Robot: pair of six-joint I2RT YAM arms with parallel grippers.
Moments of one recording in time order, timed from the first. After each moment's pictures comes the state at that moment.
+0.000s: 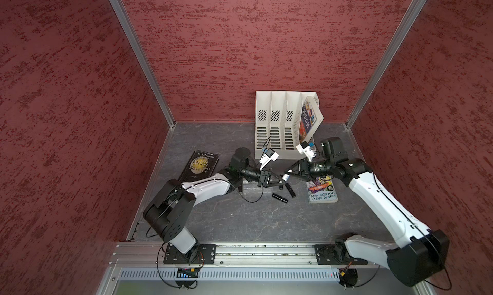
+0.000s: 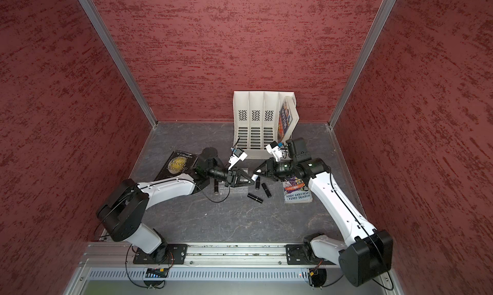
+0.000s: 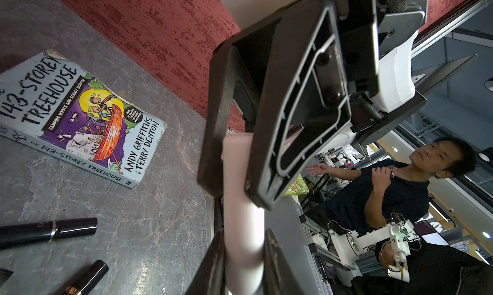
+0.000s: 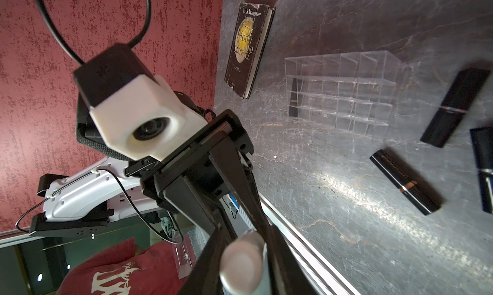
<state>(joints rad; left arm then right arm) -0.67 1.60 0.88 0.54 1.14 -0.66 0.33 1.21 1.10 -0.73 -0.88 0.61</state>
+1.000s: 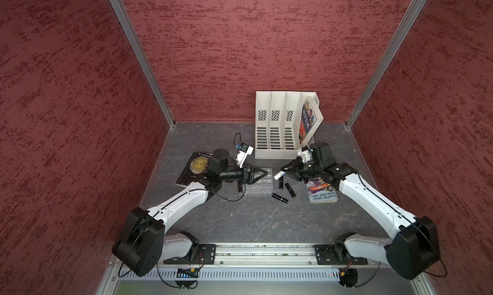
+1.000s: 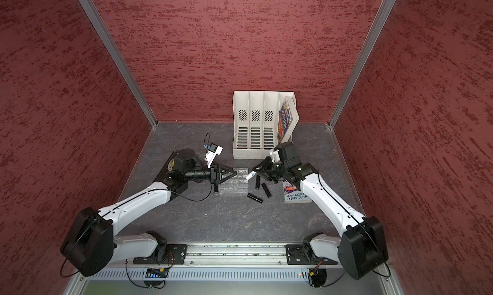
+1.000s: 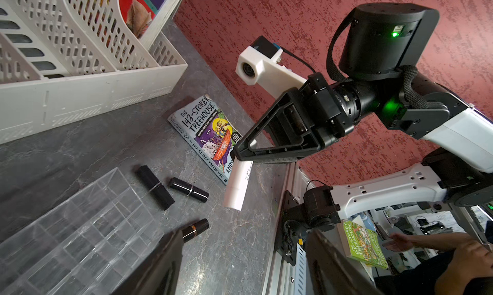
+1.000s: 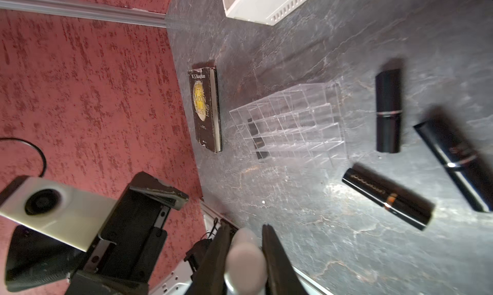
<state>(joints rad) -0.51 1.27 0.72 0.21 0.80 -0.52 0.42 1.27 0.95 -0.42 -0.57 1.07</state>
